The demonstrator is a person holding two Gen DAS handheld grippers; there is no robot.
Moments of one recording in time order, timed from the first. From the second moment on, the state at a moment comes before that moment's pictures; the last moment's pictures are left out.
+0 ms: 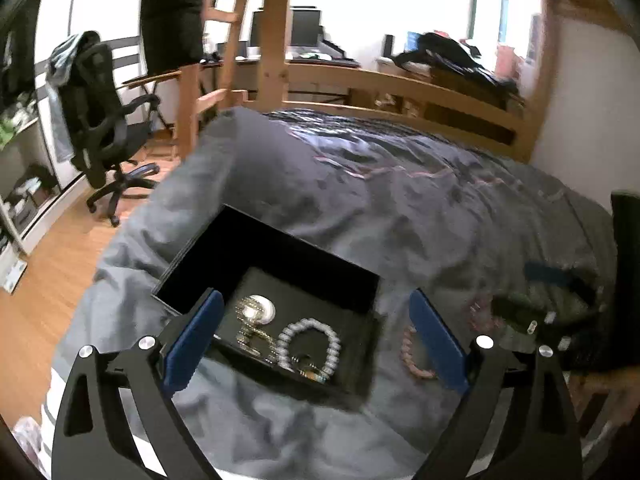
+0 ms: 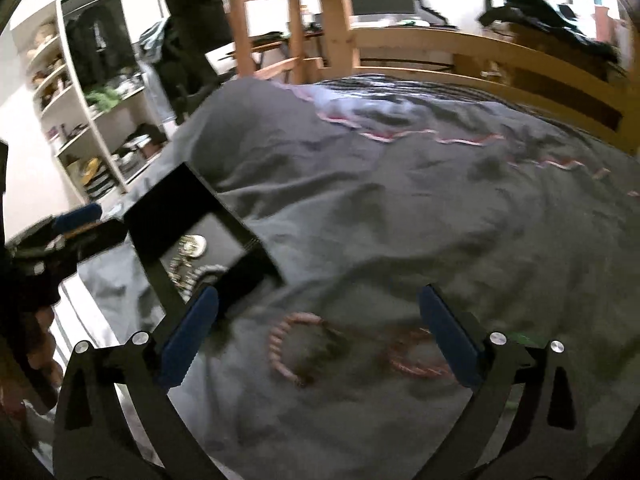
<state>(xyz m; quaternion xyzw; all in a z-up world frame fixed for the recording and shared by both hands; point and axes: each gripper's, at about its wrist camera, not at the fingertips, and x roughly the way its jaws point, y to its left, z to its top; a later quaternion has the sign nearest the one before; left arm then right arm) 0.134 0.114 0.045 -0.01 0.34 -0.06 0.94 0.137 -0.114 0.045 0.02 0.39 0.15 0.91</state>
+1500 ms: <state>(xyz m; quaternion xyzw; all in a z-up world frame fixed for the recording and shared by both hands) 0.151 0.004 -0.075 0.05 0.49 -0.19 0.85 0.170 -0.200 -0.069 -0.03 0.55 0.04 0.84</state>
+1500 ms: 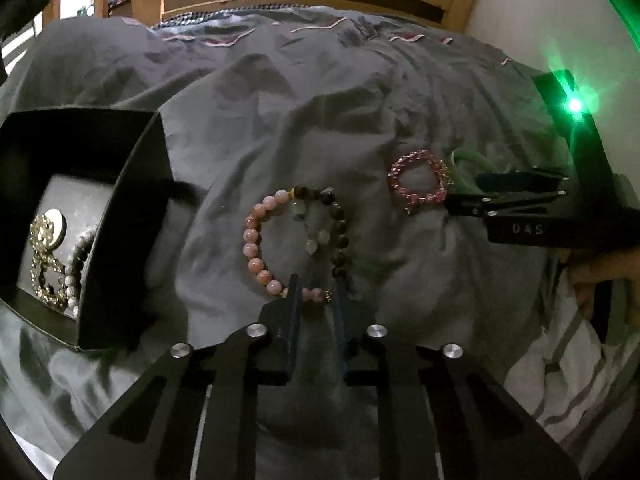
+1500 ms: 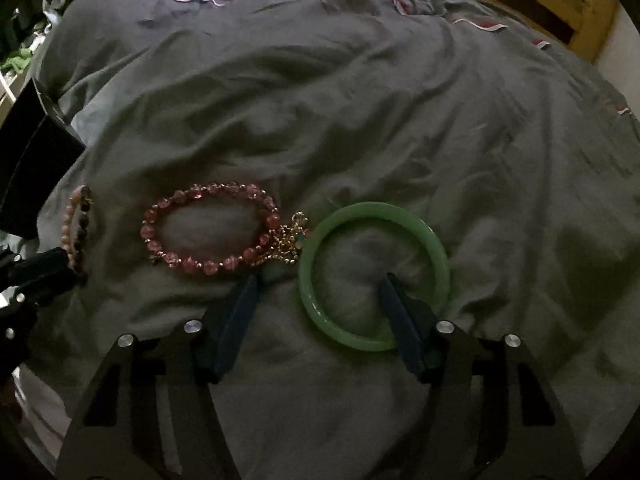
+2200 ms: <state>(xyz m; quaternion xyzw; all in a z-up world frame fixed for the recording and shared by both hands) 0.140 0.006 -0.048 0.01 0.46 -0.24 0.85 0.151 -0.205 -0.019 0.04 0.49 0.03 0.87</state>
